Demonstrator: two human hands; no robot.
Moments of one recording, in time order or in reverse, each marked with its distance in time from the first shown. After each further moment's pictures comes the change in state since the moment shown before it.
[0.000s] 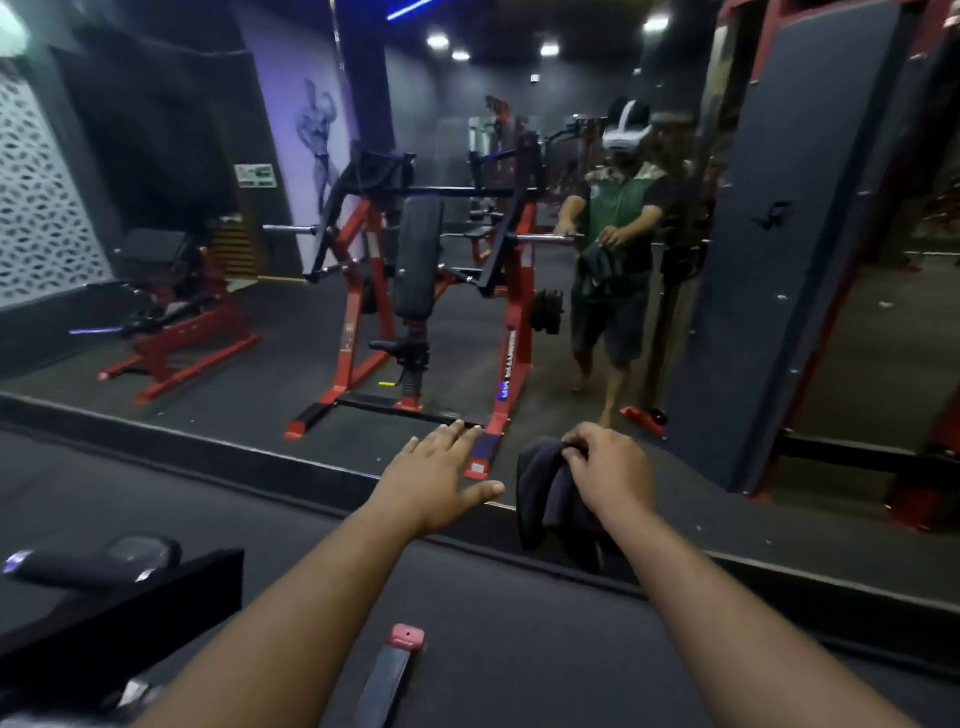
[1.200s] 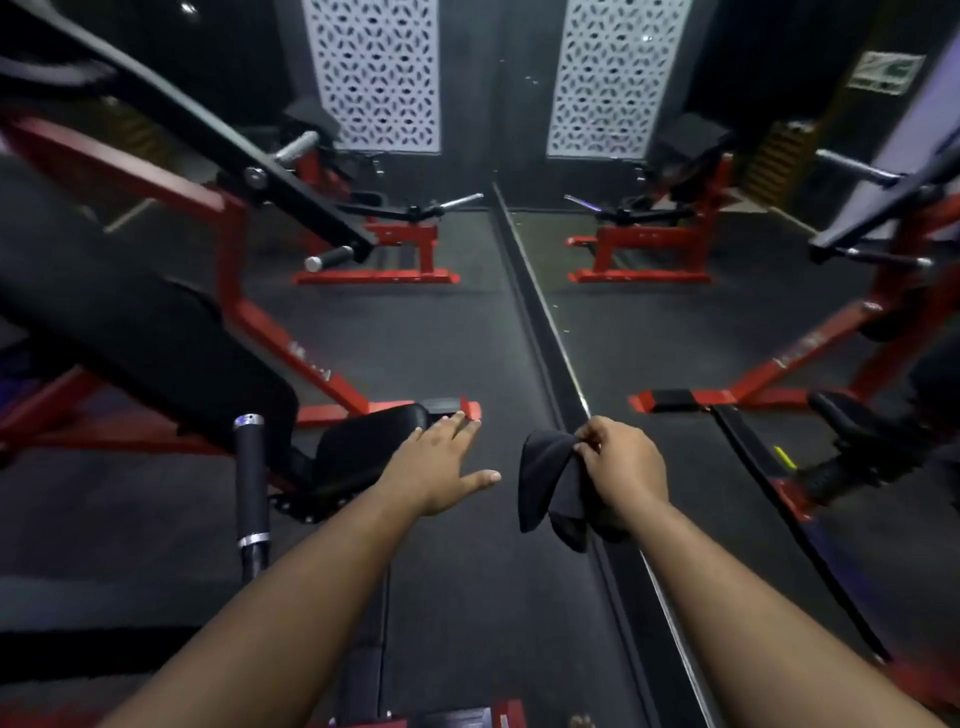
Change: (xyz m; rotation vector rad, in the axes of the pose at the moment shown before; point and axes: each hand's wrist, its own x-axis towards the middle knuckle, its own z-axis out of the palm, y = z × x) left_hand 0.180 -0.457 0.078 -0.086 0.012 -1.182; right_hand 0.365 -0.375 0.512 0.207 -0.730 -0.929
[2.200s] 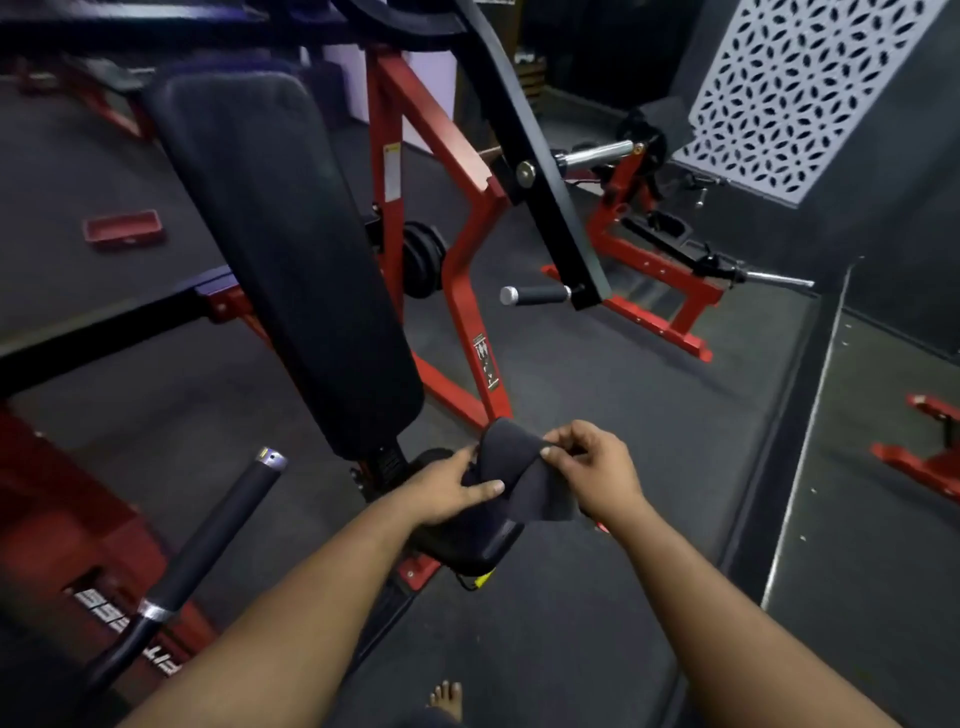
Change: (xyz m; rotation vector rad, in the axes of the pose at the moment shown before) left_hand 0.233 -0.185 0.014 -0.847 0.199 -0.756; right_hand 0.380 -0.193 0.181 0.514 -0.655 -0.655
